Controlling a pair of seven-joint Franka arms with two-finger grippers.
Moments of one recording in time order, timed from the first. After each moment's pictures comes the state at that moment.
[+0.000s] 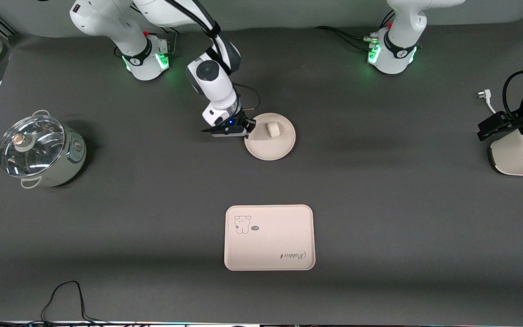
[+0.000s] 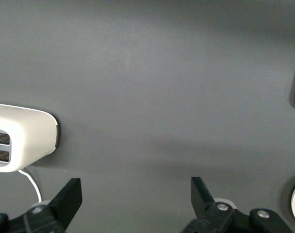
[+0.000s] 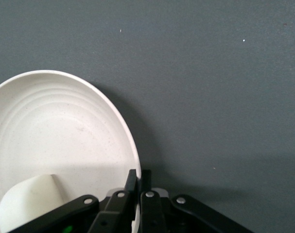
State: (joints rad) left arm 0.00 -0.05 0.02 -1.73 0.04 1.69 -0.11; right arm 1.00 0.40 -0.09 -2.36 0.31 2.98 0.74
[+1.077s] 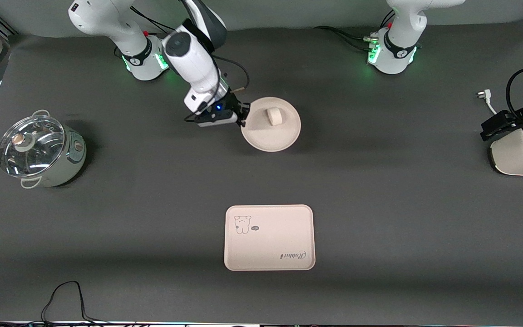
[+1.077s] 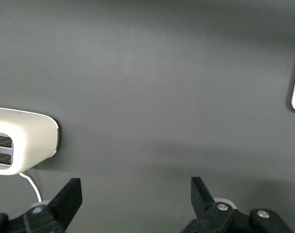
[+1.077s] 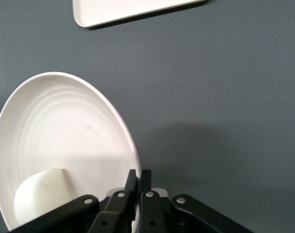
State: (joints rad) left arm 0.00 -0.05 0.02 -1.72 0.04 1.69 -0.11; right arm 0.91 0.00 -0.10 -2.31 0.31 2.60 0.64
